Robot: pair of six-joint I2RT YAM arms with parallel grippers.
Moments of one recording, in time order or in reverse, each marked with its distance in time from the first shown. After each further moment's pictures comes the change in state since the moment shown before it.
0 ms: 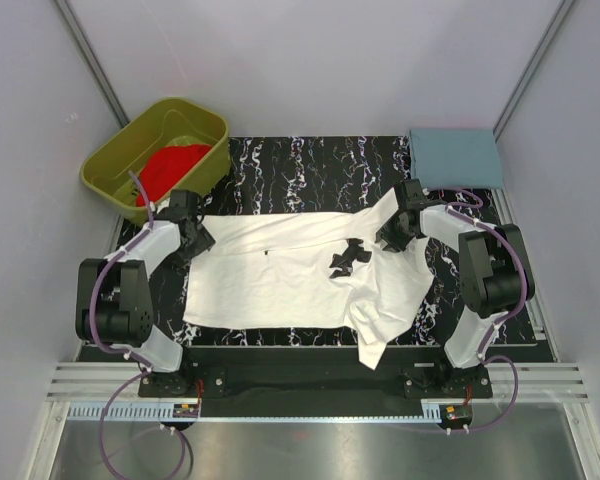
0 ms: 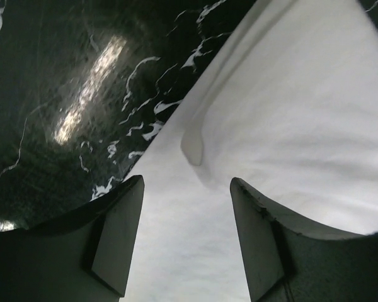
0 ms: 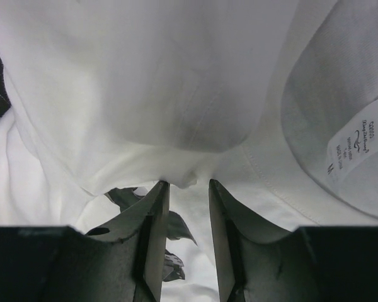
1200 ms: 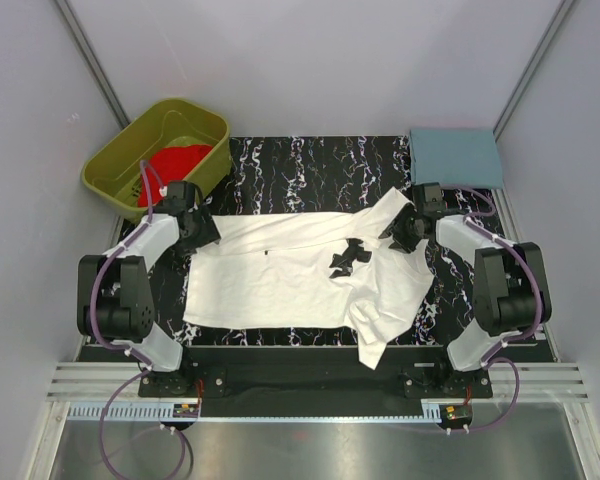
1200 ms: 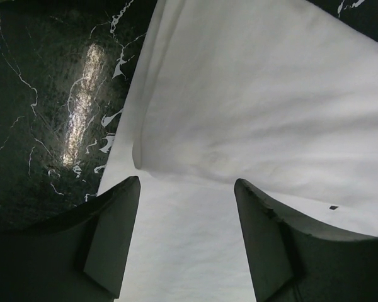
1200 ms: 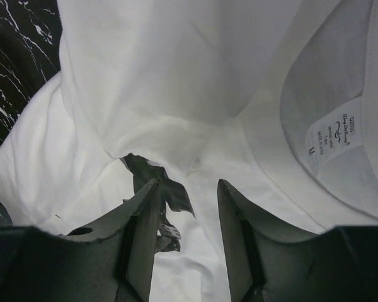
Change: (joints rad) left arm 0.016 0.005 0.049 0.012 0.192 0.219; right arm -0.076 -0.145 -0.116 0.103 -0.138 -0.116
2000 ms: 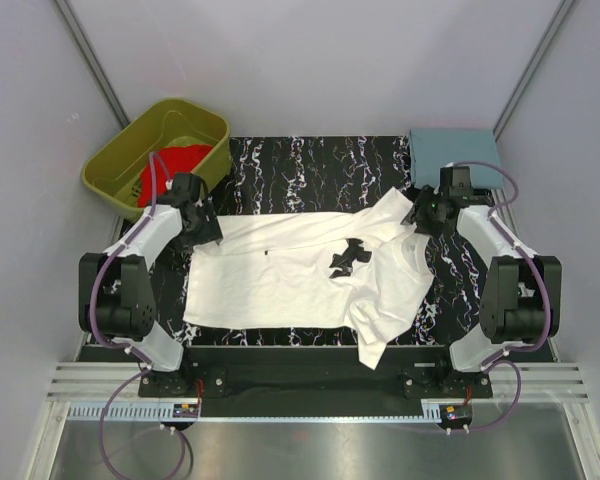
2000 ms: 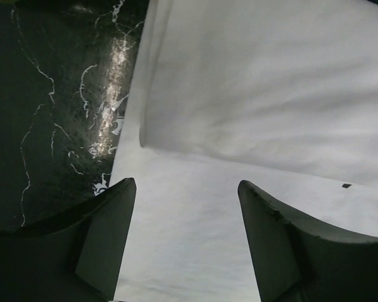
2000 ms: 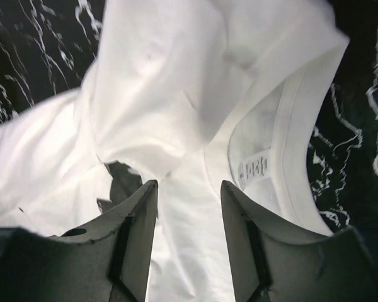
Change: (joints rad) left arm -0.061 0.022 0.111 -0.169 -0.051 0.061; right arm -0.147 -0.056 0.150 -0.129 0.005 -0.324
